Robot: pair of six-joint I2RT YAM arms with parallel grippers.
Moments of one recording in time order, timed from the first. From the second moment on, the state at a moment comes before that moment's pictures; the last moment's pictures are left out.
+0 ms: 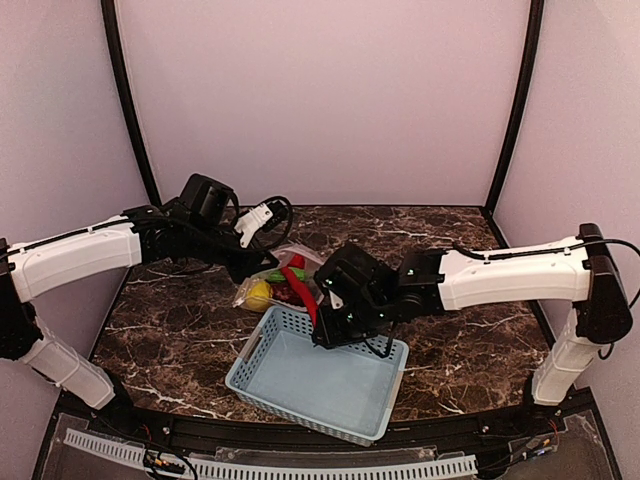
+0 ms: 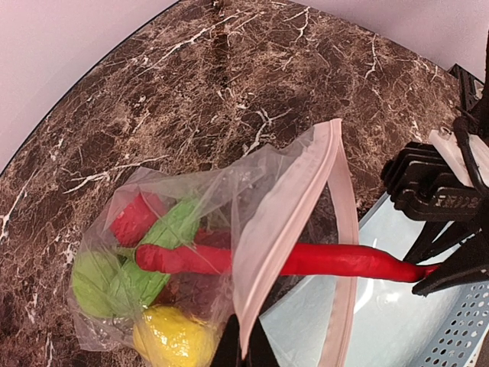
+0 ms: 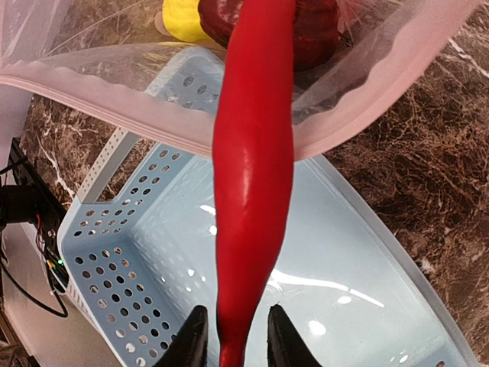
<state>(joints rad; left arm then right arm) -0.70 1.41 1.16 -0.48 0.24 0.19 1.20 1.69 1.28 -0.55 0.03 0.80</state>
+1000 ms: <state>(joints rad) -0.70 1.41 1.16 -0.48 0.41 0.24 1.10 1.82 1.65 -0.93 -0.04 0.41</state>
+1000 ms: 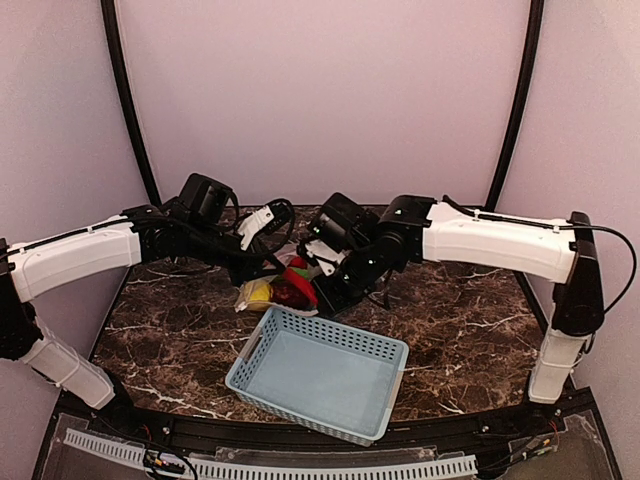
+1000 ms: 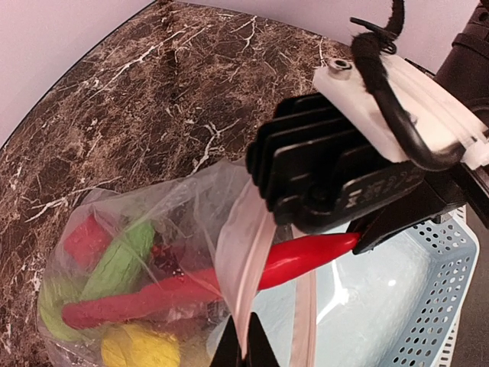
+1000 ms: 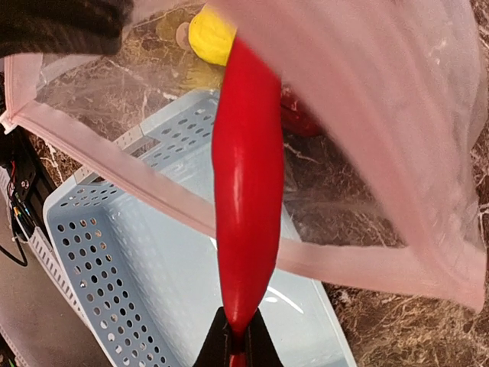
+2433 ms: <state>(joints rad) -0.70 1.41 1.16 -0.48 0.27 0.22 1.02 1.68 1.57 -0.83 0.04 0.55</state>
